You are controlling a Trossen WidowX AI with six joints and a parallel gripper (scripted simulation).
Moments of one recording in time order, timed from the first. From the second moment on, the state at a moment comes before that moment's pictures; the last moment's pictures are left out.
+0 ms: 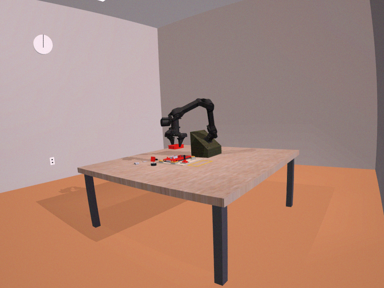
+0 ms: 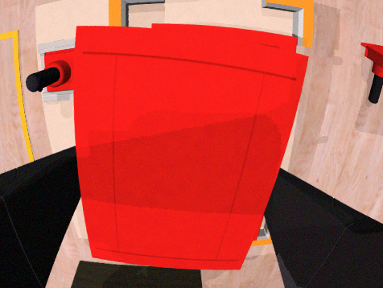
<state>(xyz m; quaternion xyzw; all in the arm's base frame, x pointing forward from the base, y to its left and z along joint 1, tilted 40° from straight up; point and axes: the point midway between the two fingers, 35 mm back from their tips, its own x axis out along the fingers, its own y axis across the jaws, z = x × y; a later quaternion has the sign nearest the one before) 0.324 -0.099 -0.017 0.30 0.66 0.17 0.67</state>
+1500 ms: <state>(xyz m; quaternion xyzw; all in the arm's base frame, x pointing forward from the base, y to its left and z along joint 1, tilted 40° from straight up) 0.322 -0.091 -0.082 0.27 0.65 0.20 0.68</state>
